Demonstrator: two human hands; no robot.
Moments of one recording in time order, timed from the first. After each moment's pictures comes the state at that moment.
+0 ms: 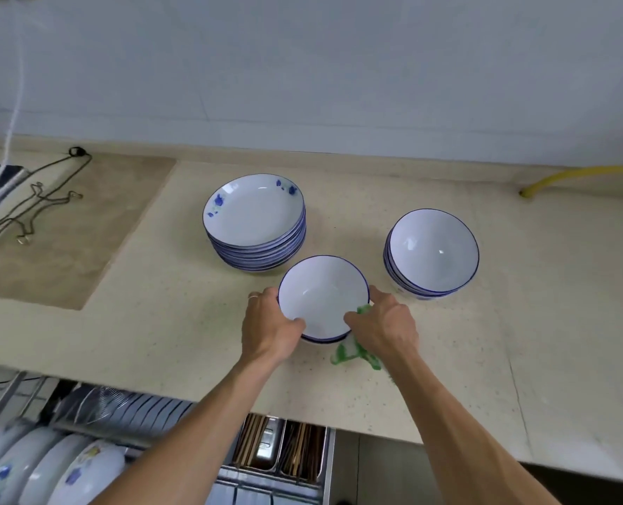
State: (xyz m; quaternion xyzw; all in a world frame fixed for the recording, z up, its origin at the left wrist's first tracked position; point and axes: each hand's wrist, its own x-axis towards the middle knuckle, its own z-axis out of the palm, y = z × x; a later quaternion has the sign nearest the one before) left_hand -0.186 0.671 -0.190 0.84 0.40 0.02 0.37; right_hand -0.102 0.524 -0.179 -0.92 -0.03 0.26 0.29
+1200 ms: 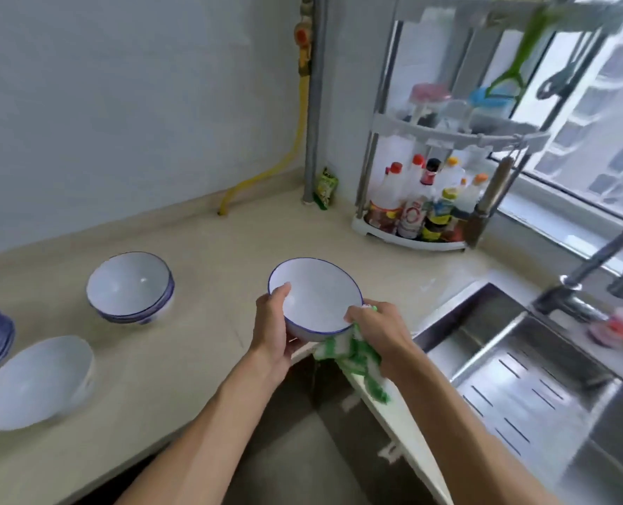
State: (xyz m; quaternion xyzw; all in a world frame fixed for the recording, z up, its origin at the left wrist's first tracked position) left_hand -0.173 0.299 -0.094 0.54 0.19 -0.19 0.79; right_hand -0.208 0.148 -0.079 -0.74 0.27 0.05 0.62
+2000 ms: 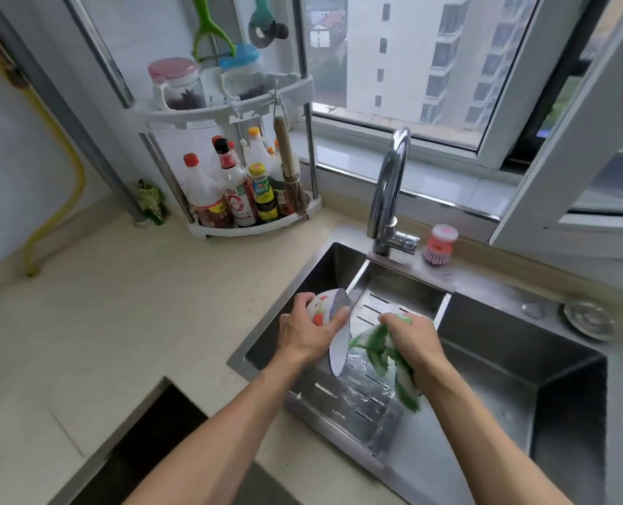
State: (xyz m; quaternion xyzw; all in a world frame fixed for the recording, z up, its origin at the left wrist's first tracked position) left_hand -0.241 -0.029 -0.151 0.88 -0.16 -0.24 0.37; right_hand -0.355 -0.163 -0.156 -0.63 0.49 -0.09 0.60
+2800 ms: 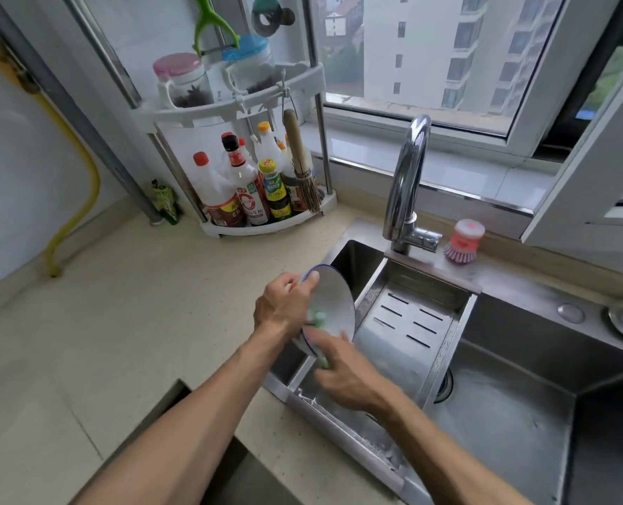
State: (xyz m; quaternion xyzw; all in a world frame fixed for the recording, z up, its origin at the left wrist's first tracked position) left_hand -0.191 -0.024 -0.128 0.88 -0.09 -0.17 0.43; right_hand -0.308 -0.094 -0.168 -0.87 0.07 0.05 0.49
